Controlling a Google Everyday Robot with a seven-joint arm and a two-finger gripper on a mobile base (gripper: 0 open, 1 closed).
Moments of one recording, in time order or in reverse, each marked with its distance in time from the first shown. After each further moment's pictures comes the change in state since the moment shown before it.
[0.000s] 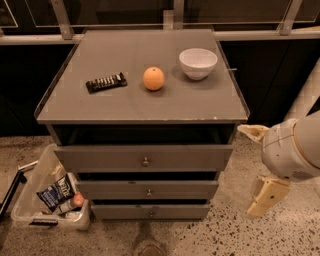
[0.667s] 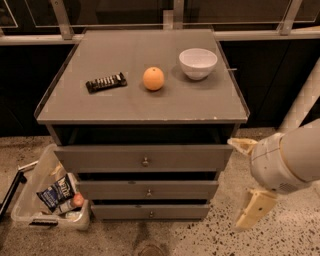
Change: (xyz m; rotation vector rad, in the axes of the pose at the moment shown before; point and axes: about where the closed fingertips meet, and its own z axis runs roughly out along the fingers) arm -0.003 0.021 0.028 -0.064 -0.038 0.023
